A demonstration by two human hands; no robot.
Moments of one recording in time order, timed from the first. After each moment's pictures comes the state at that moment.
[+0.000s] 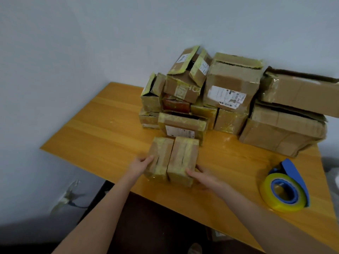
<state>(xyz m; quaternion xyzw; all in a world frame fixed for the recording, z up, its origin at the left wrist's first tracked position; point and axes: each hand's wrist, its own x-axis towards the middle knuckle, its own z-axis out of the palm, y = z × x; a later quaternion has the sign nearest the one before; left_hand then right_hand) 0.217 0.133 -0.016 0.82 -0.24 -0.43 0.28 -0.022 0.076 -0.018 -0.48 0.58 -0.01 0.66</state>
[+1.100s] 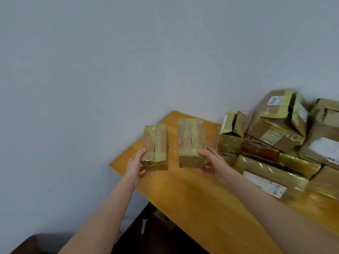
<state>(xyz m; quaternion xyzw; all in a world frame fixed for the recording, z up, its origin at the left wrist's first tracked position) 0.465 0.176 0.058 0.68 -0.04 -0.36 0.64 0.246 0.027 0.060 -0.50 0.42 -0.19 0.73</state>
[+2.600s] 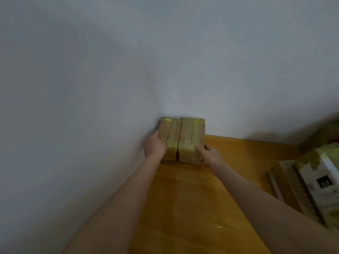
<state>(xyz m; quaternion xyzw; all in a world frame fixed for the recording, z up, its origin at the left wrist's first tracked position) 0.771 -0.233 -0.007 0.84 -0.42 -0.23 0.27 0.588 -0.240 -0.025 -0.39 0.64 -0.24 0.61</state>
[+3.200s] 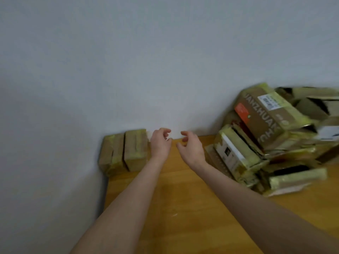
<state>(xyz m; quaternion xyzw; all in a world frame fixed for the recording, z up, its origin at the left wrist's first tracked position) 0.598 -0.225 0.049 0.66 -0.60 -0.28 0.35 0.496 -0.178 0.065 -0.55 0.72 -0.32 0.28</state>
